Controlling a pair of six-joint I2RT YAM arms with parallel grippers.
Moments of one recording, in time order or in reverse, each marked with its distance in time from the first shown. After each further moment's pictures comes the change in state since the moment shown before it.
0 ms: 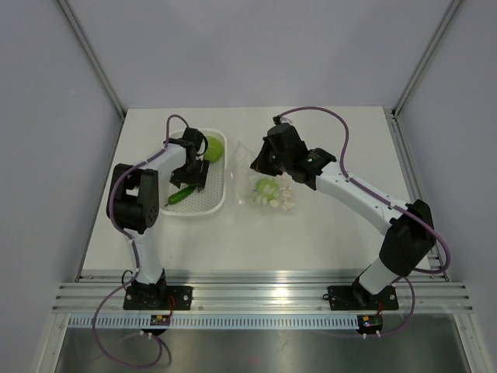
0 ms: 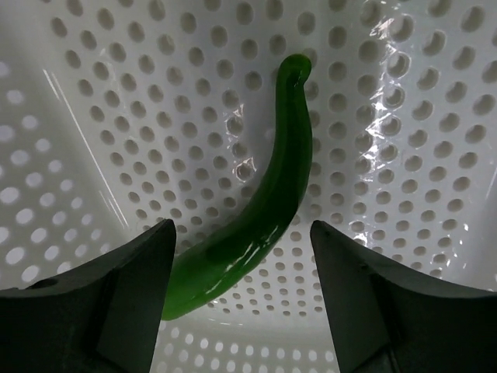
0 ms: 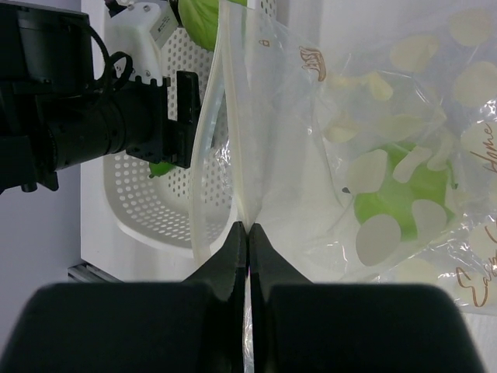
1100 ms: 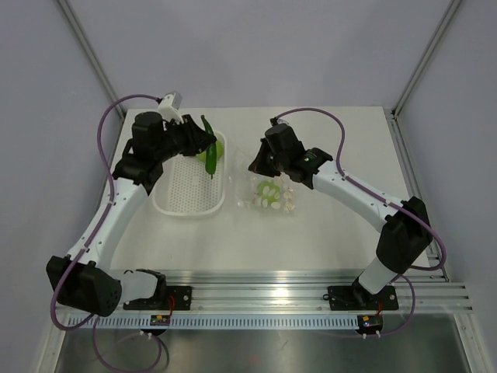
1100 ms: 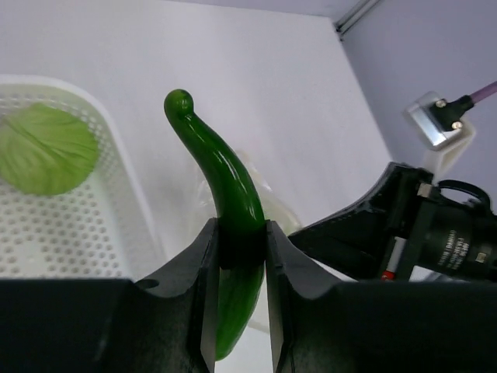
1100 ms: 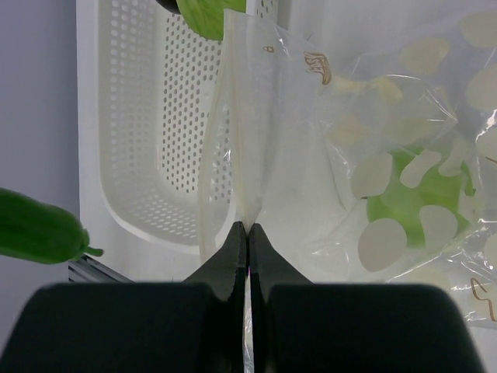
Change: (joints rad) left arm -0.016 -0.667 -0.110 0.407 0.530 -0.352; right arm 0.000 0.029 0.007 0.000 -0.029 0.000
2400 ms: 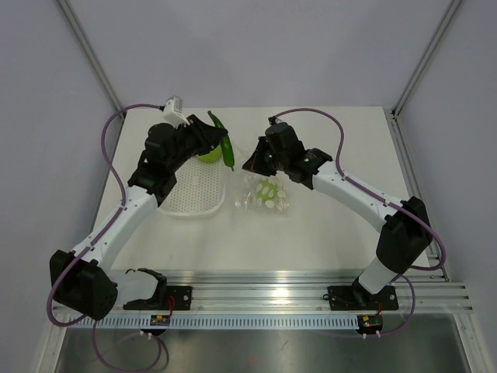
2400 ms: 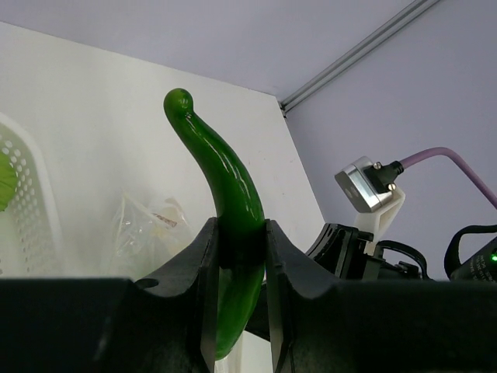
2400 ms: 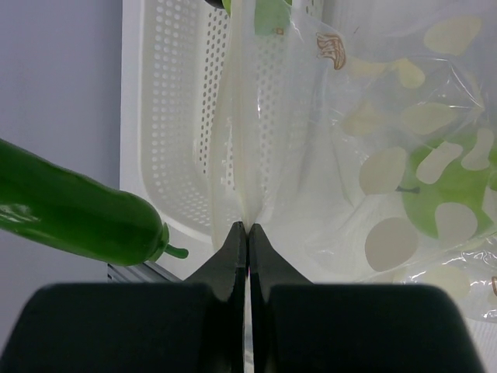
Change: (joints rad) left arm -0.128 -0.041 -0.212 0.413 -0.185 -0.301; right arm 0.000 0.001 -0.009 0.066 -0.077 0.055
